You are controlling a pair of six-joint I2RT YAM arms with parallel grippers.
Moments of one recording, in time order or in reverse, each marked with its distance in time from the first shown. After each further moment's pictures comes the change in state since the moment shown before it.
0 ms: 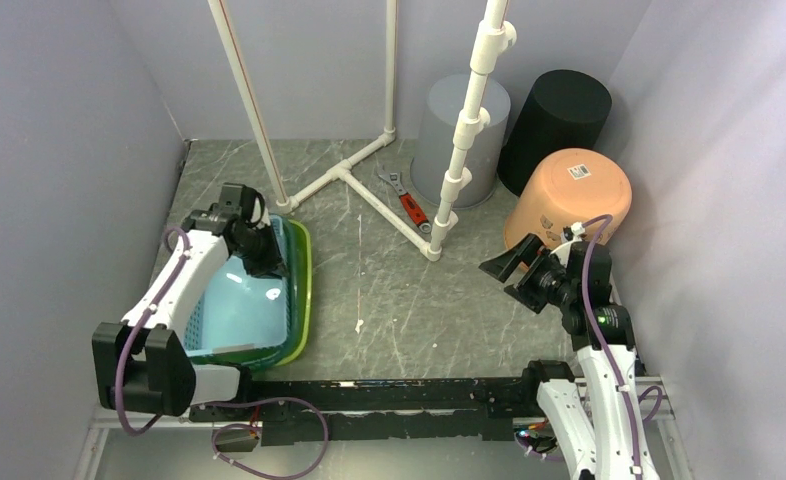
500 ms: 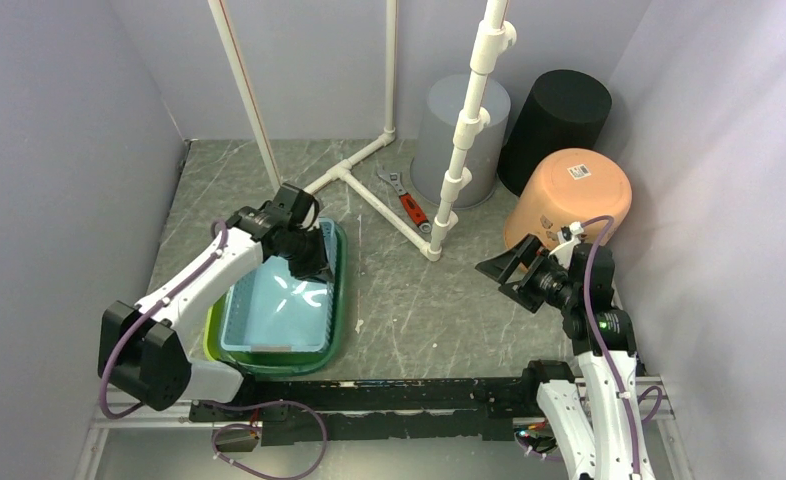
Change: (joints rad) left arm -0.370 0.033 0.057 0.028 0.015 -0.206; right arm 0.000 -0.023 0.000 0.020 -0.075 0.019
